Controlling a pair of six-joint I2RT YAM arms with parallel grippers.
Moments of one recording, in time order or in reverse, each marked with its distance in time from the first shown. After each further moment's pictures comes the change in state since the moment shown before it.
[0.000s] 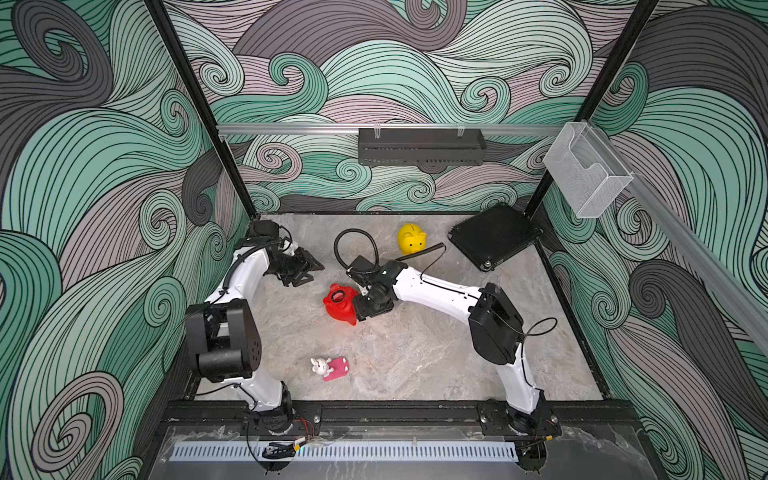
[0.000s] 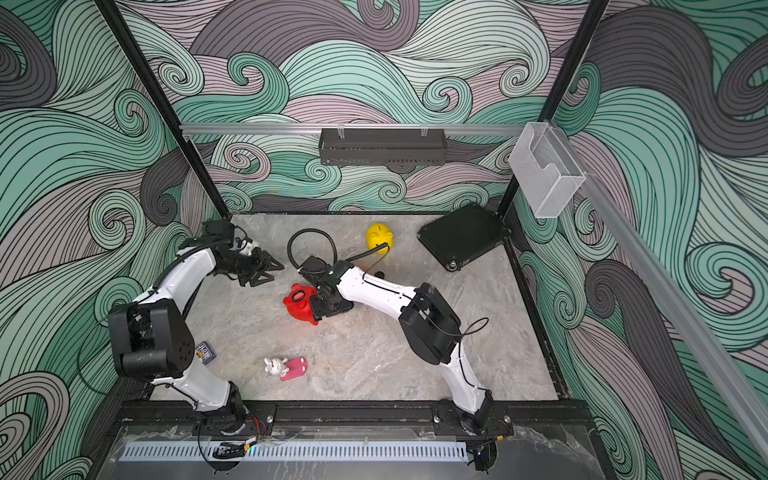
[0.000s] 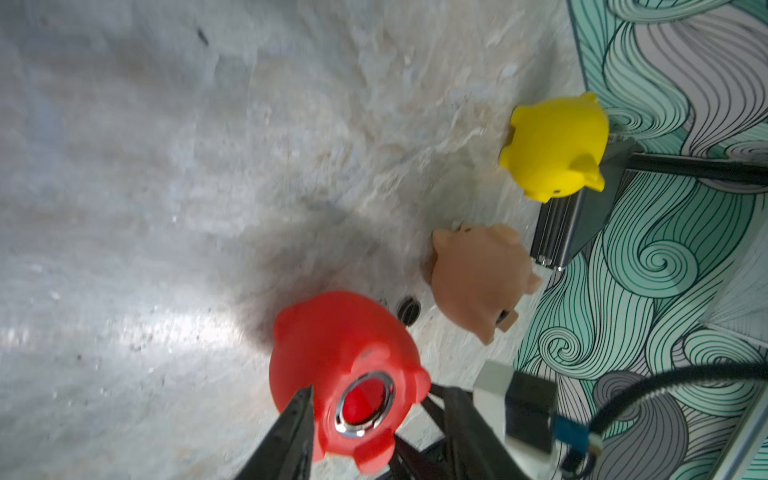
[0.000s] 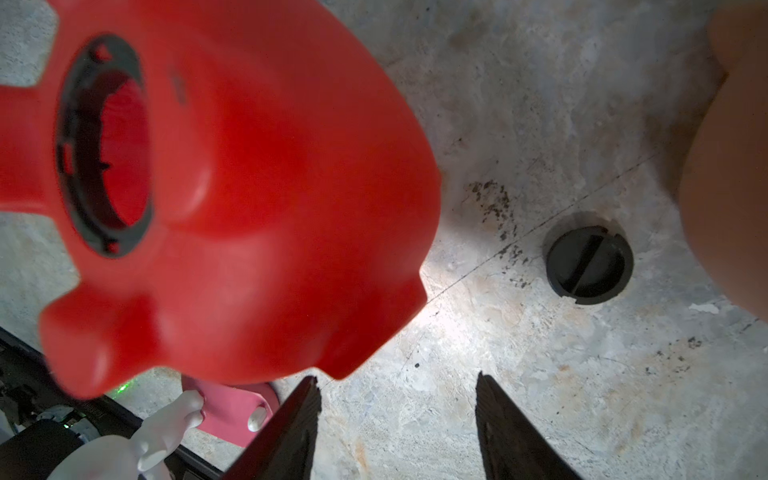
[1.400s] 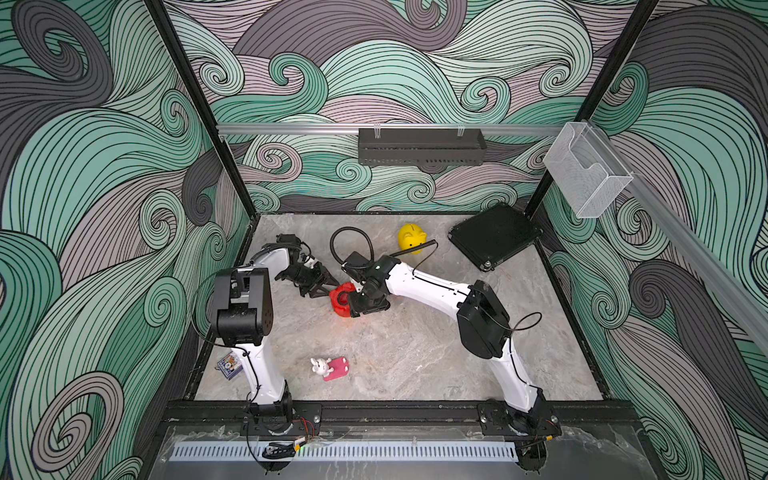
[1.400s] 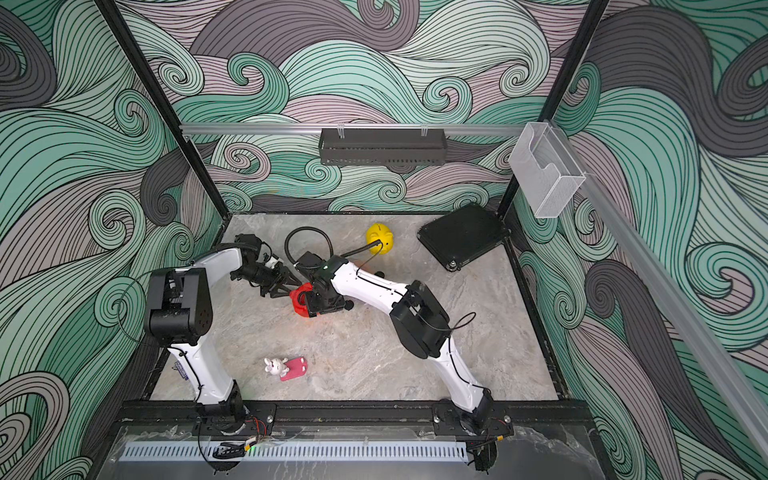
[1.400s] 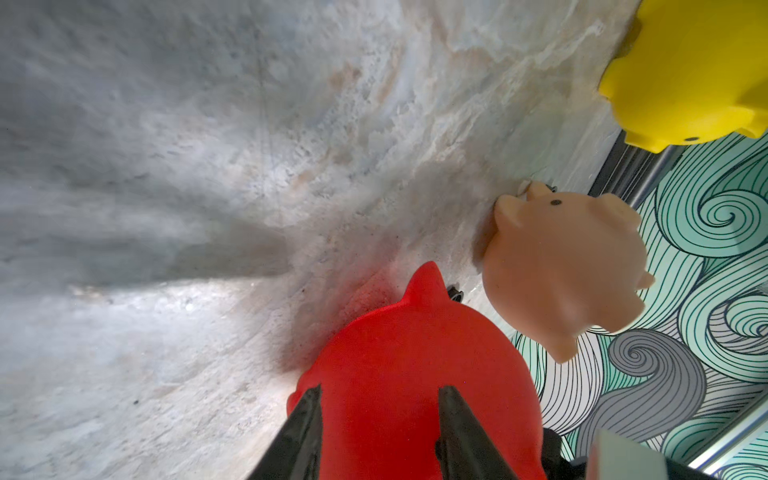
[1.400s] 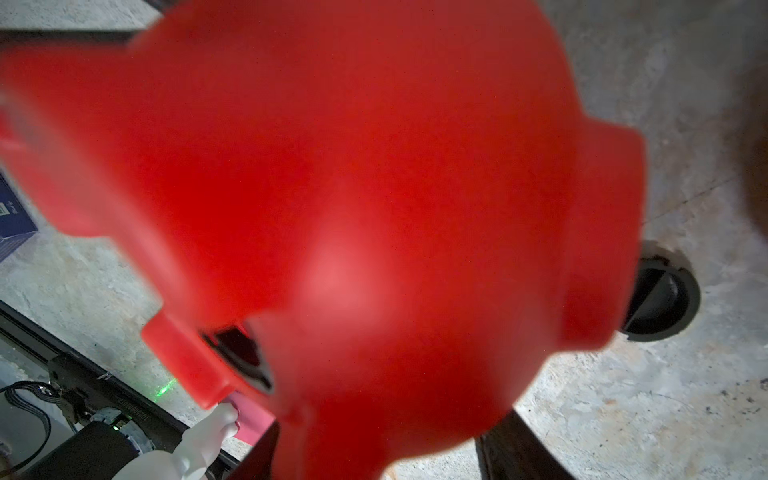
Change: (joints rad) left arm -0.083 0.208 -0.069 0.032 0.090 0.082; right arm -0.025 0.112 0.153 -0.060 -0.066 0.020
